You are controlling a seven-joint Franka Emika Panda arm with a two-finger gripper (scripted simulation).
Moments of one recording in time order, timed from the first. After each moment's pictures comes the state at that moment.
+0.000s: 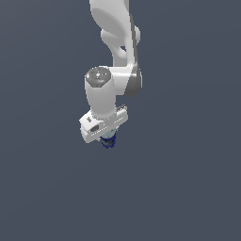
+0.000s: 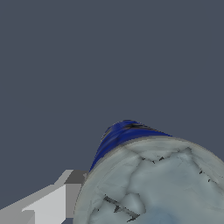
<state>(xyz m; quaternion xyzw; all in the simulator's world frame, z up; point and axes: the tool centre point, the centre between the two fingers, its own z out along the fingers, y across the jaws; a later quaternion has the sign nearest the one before) 0.010 -0.058 0.142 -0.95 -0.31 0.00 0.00</state>
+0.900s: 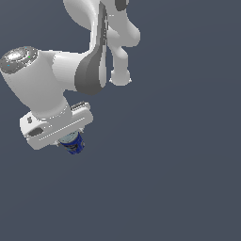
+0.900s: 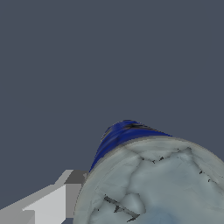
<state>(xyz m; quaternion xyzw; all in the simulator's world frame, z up) 0.070 -0.186 0.216 -0.95 -0.31 0.00 0.00</state>
